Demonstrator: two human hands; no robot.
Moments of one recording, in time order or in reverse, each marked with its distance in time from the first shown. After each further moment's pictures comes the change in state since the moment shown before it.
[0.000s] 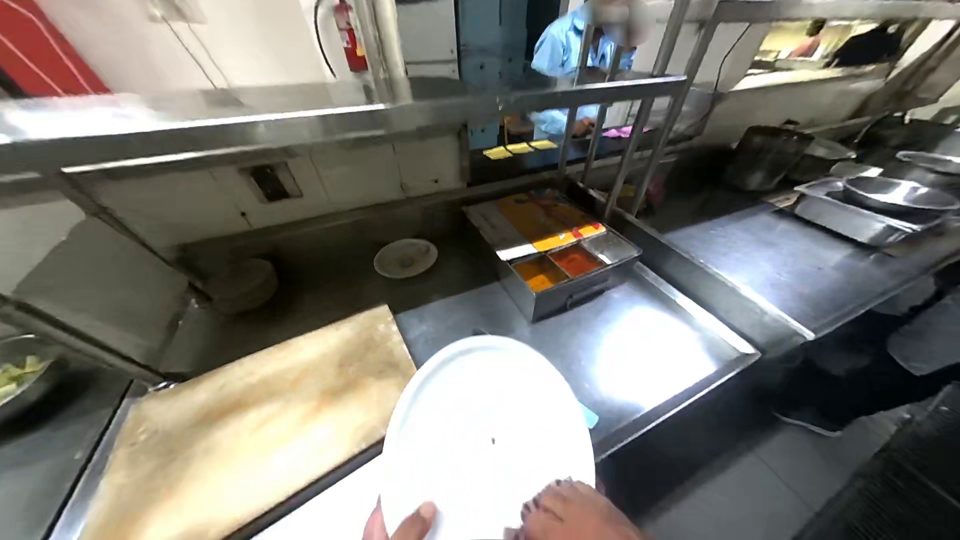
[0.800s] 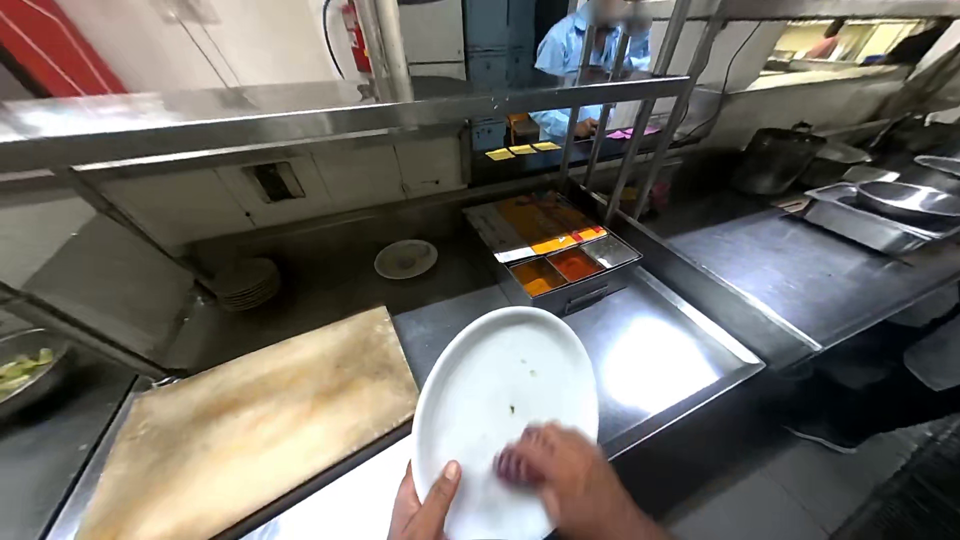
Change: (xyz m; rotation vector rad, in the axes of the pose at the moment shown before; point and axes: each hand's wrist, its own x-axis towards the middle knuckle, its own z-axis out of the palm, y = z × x) left_hand 0.022 -0.003 0.055 -0.083 0.039 0.046; right_hand 0.035 0.038 0.002 -0.146 0.547 0.043
